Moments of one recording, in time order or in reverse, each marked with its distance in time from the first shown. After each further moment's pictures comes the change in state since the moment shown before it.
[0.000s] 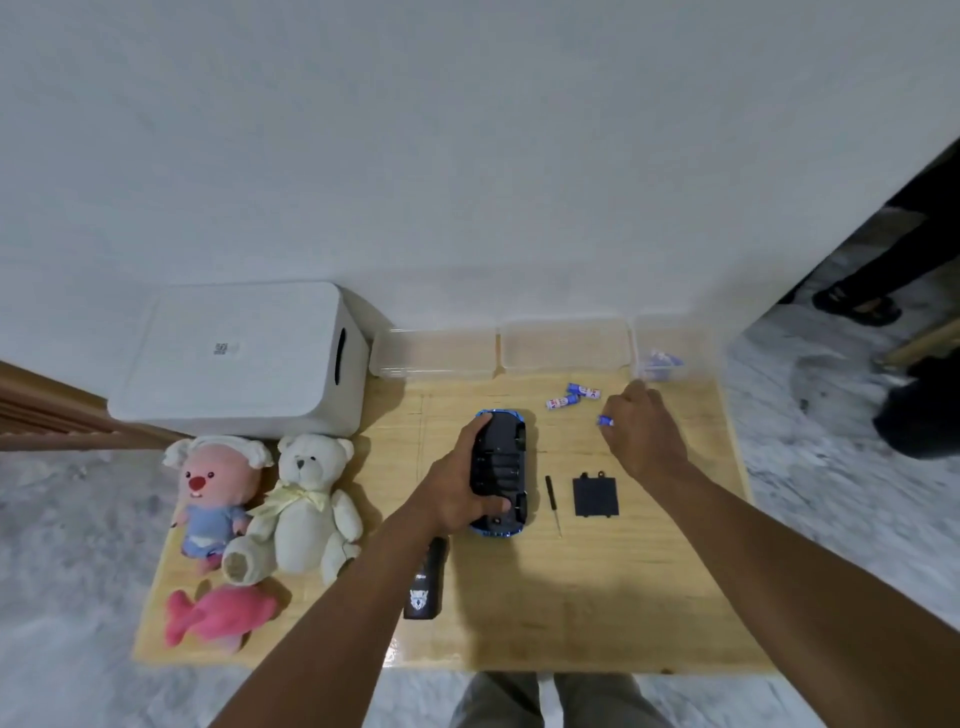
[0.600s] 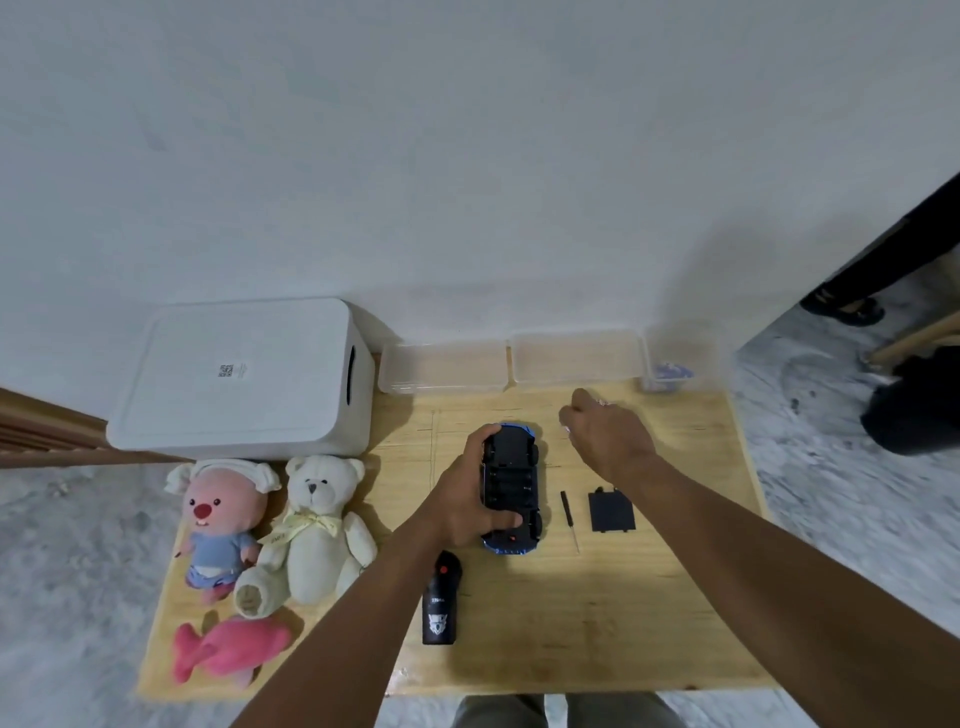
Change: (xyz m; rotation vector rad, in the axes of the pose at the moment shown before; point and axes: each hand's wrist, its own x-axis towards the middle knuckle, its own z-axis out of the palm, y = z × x) left_hand 0.013 -0.013 -0.016 -0.065 -0.062 0.099; right_hand 0.019 -0.052 0.003 -0.364 -0.138 -0.257
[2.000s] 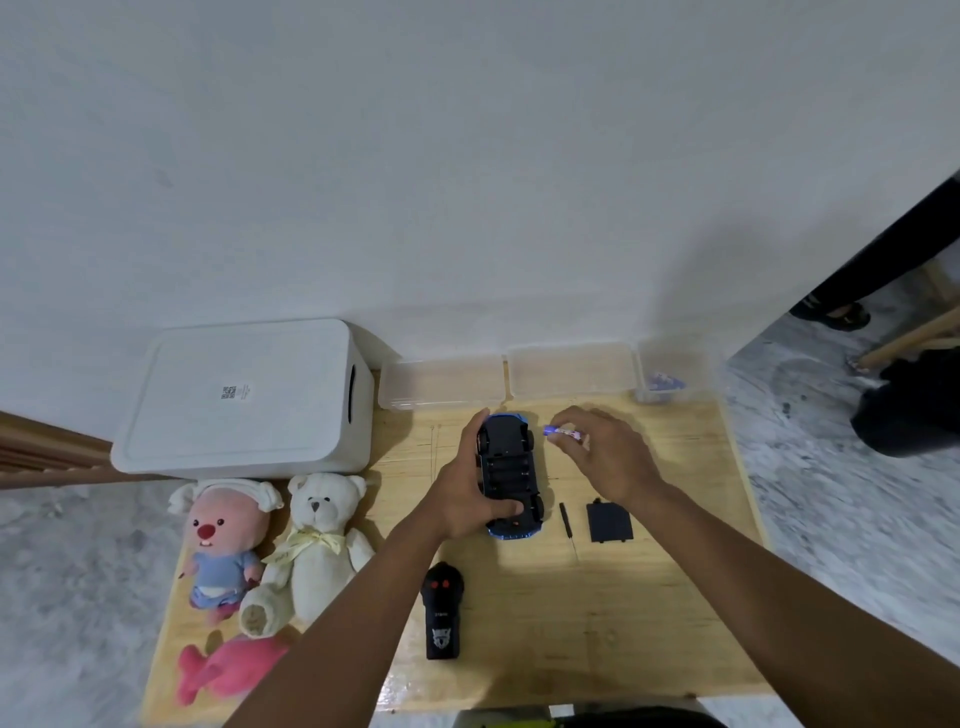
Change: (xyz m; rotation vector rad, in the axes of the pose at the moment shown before) left_hand 0.008 0.020 -0.014 -0.091 0.027 -0.027; right_hand -0.022 -0.006 -0.018 0.799 0.164 0.189
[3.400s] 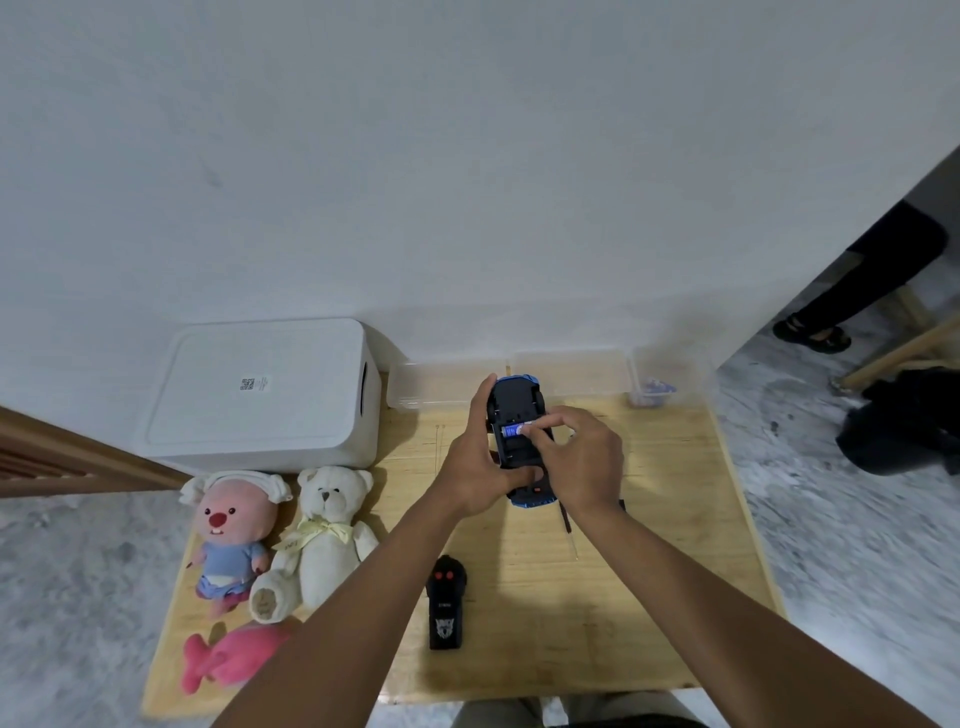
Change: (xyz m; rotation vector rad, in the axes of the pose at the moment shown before) left_hand -0.012 0.035 0.002 -0.052 0.135 0.177; right_hand -0.035 -0.081 0.019 0.309 0.460 0.180
